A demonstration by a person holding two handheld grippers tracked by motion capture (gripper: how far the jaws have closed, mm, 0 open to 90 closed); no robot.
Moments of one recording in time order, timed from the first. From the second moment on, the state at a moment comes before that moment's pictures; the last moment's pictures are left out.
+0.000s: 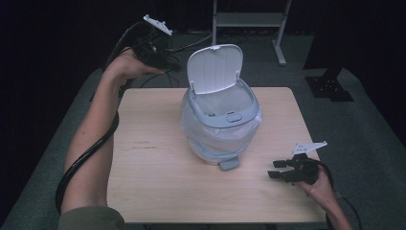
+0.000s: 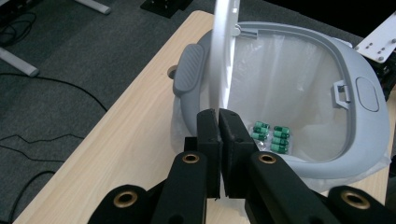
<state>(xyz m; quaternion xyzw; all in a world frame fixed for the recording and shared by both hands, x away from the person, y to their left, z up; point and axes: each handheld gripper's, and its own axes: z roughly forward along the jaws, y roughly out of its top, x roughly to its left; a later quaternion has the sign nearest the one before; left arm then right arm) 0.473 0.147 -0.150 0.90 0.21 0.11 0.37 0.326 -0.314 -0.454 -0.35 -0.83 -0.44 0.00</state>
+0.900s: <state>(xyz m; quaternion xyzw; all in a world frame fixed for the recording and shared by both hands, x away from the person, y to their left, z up) 0.497 0.127 -0.152 0.89 0.21 0.10 0.39 0.326 -0.316 -0.454 -0.35 -0.83 -0.44 0.00</state>
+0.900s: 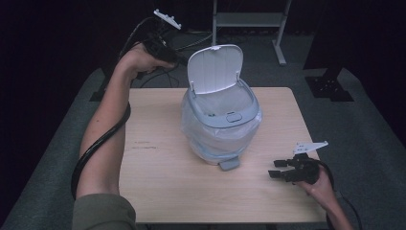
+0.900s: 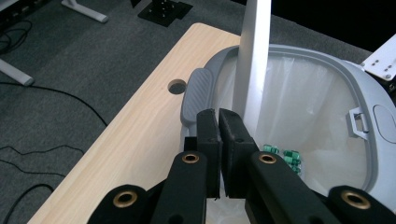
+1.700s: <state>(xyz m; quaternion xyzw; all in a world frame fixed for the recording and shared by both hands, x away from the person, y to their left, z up) 0.466 0.103 -0.161 0.92 0.14 0.07 0.36 0.327 -0.310 -0.455 -0.35 -0.83 -0.44 0.00</state>
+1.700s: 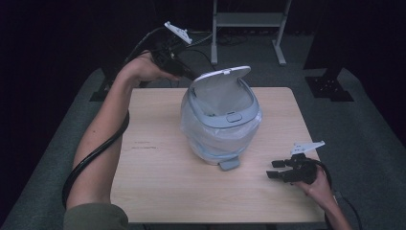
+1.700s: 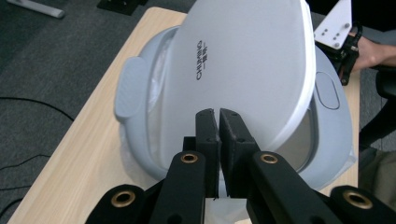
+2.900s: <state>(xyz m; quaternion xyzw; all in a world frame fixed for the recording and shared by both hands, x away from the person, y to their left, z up) 0.437 0.043 -0.191 0.94 0.07 0.04 0.32 0.330 -0.302 -0.457 -0.33 -0.84 -0.43 0.01</state>
